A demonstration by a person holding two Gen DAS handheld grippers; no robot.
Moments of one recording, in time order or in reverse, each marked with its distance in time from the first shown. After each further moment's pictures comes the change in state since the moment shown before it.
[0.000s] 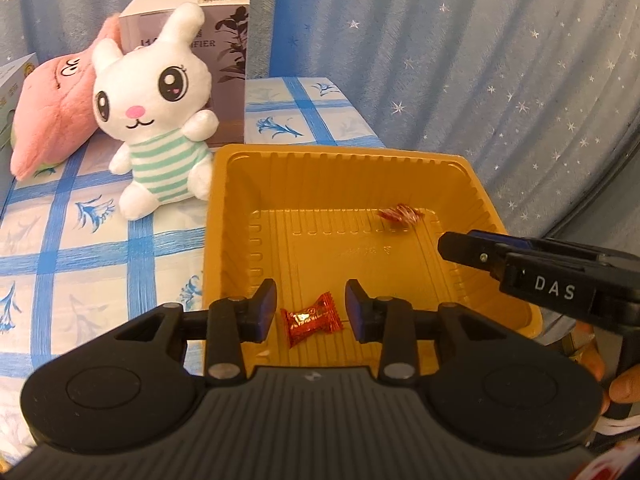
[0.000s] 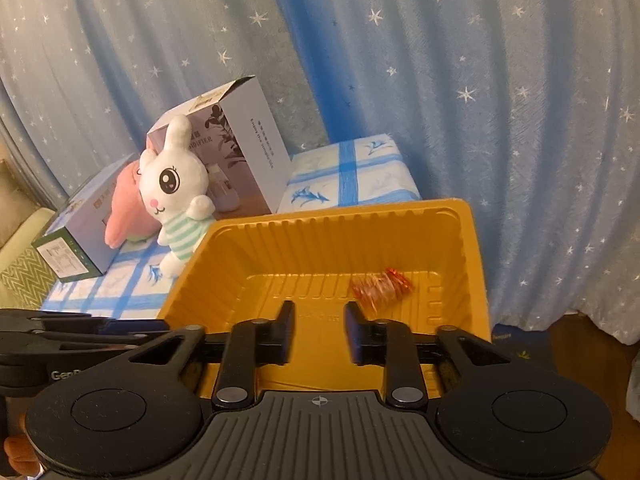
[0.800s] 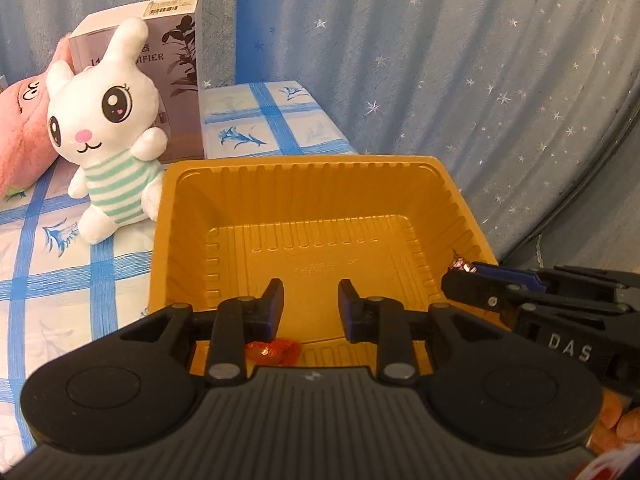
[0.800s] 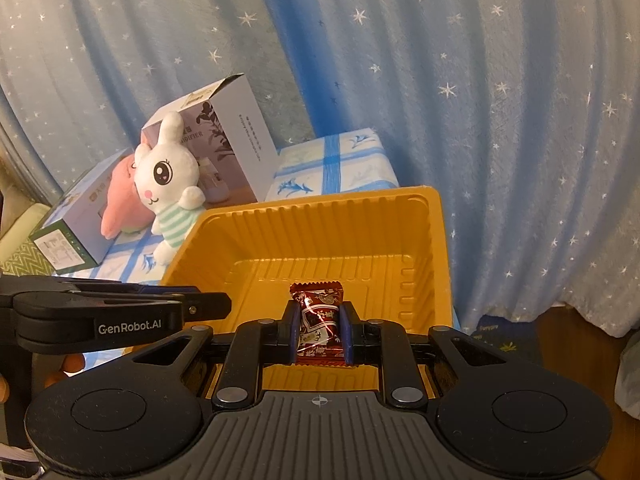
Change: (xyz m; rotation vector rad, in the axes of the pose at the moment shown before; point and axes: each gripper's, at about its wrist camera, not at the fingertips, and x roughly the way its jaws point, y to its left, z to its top) left arm 0.021 -0.029 0.012 0.058 0.001 -0.025; right arm -0.021 -0.012 -0.007 0.001 0.017 -0.019
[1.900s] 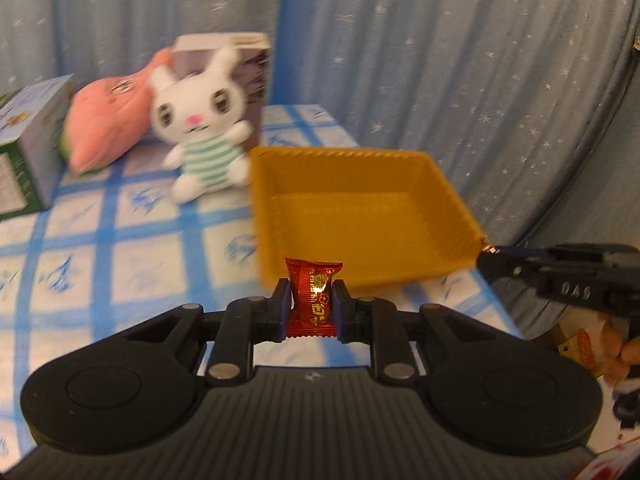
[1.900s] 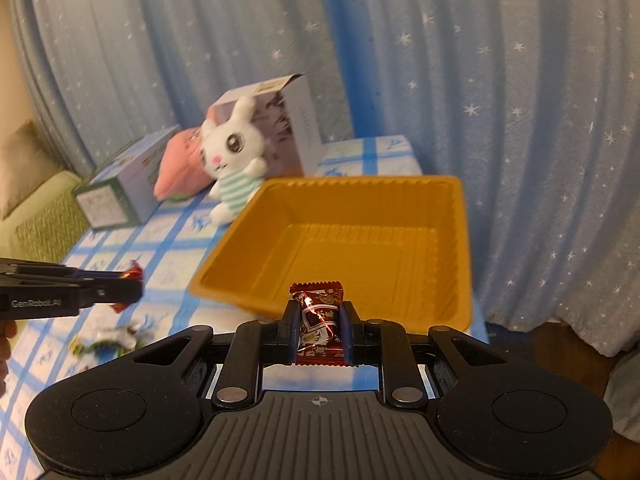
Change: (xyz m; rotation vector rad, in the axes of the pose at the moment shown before) left arm -0.118 0.037 -0.071 0.009 -0.120 -0.018; right arm -0.073 0.049 -0.054 -0.103 -0.033 0.015
